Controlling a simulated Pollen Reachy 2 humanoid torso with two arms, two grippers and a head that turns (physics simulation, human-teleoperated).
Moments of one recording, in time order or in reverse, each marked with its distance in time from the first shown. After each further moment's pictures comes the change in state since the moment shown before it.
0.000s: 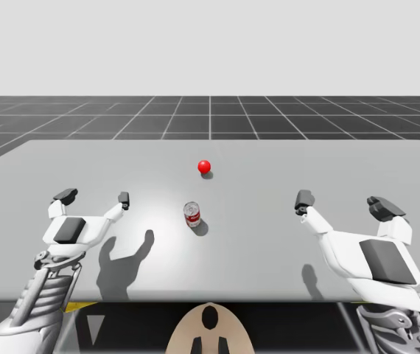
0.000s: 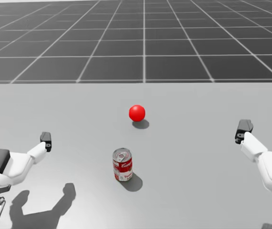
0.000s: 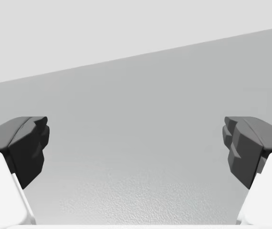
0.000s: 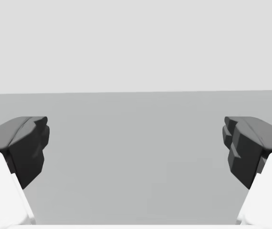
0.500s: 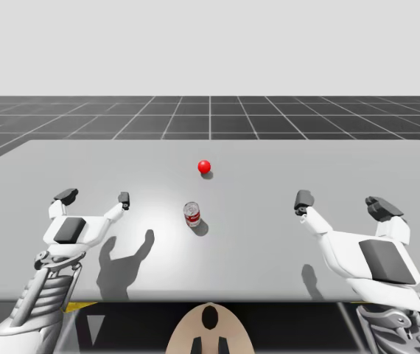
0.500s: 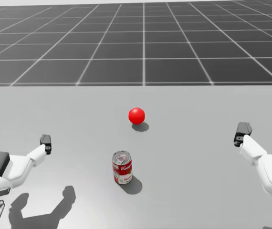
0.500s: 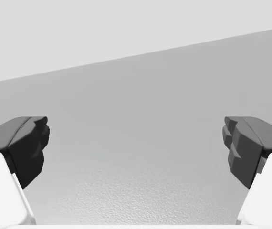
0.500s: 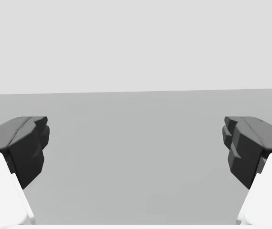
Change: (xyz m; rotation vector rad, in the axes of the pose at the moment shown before) left arm 0.000 0.000 0.000 -0.003 0.000 0.009; right arm -0.001 0.000 0.000 0.009 0.001 -0.014
